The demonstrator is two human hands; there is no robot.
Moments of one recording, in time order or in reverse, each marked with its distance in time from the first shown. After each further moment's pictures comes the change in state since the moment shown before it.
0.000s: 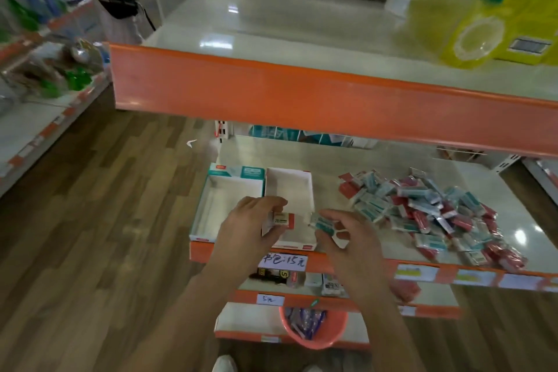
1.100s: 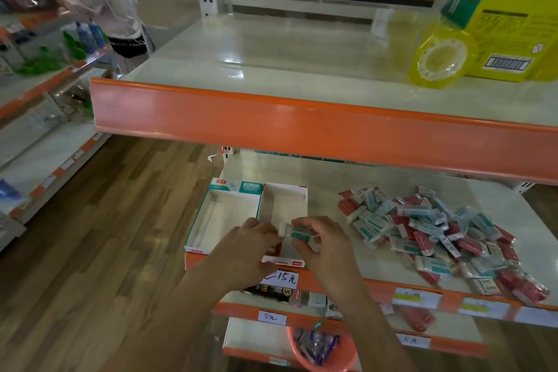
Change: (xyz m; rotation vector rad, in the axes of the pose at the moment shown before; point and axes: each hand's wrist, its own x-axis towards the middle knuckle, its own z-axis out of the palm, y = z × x) left_hand 0.013 -0.001 0.010 0.409 -0.494 0.095; right_hand 0.034 0.009 0.018 -0.003 -0.164 -0.157
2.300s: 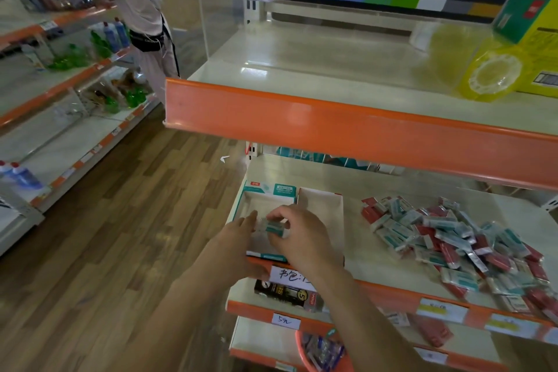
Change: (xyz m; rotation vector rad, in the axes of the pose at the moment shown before) left_hand -0.037 -0.045 -0.007 -0.269 0.045 -0.385; right_hand 0.031 -0.073 0.046 -0.127 -0.203 -0.026
